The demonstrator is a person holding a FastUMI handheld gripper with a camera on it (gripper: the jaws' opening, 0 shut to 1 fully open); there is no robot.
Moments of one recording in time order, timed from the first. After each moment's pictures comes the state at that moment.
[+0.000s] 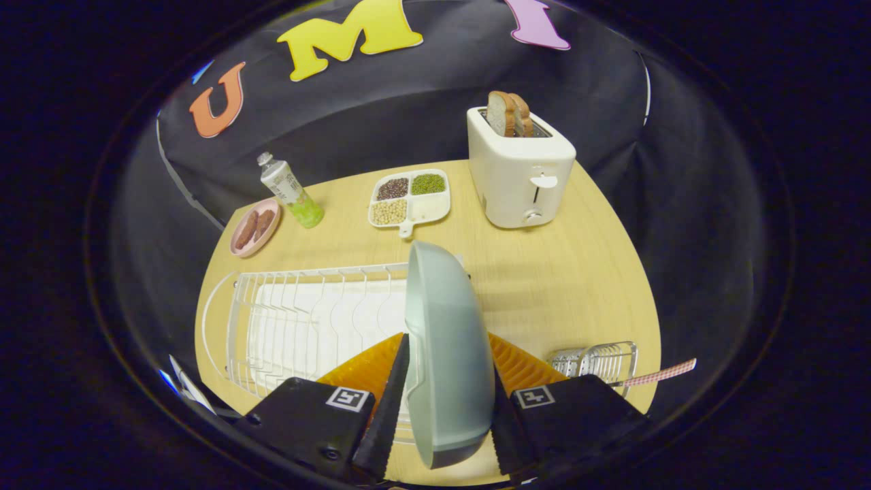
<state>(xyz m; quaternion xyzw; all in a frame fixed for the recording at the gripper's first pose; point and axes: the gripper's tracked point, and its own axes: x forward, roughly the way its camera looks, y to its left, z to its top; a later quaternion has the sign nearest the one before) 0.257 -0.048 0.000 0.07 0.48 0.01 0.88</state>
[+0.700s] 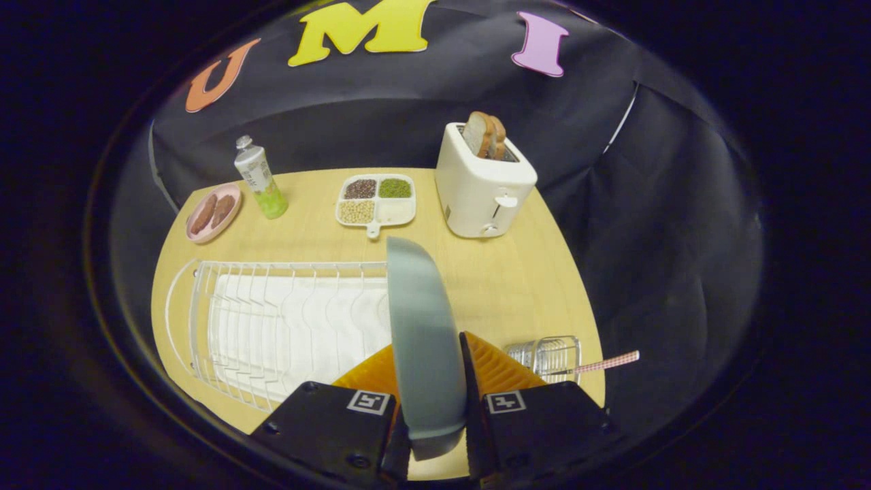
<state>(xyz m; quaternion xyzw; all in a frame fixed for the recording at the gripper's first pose) 0.241 -0.055 0.034 -0.02 0.45 -0.11 0.88</state>
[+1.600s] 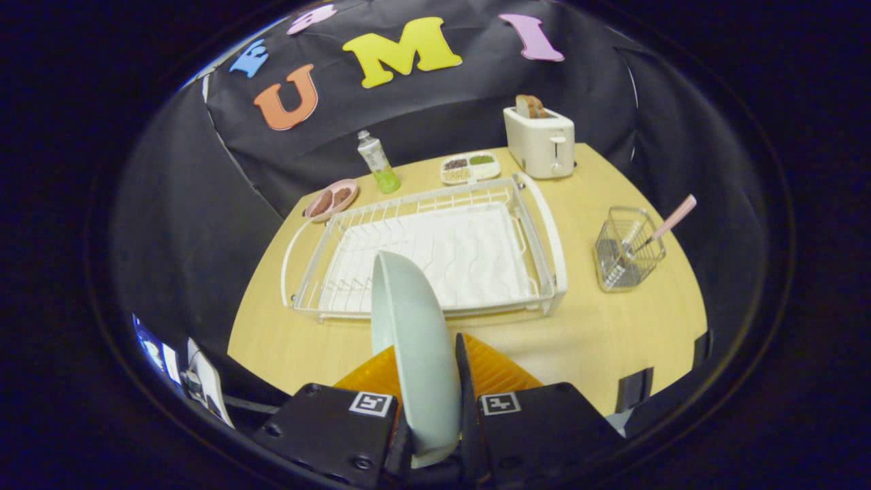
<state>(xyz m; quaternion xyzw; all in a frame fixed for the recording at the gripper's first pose) 0.046 0.056 -0.045 0.14 0.43 0.10 0.89</state>
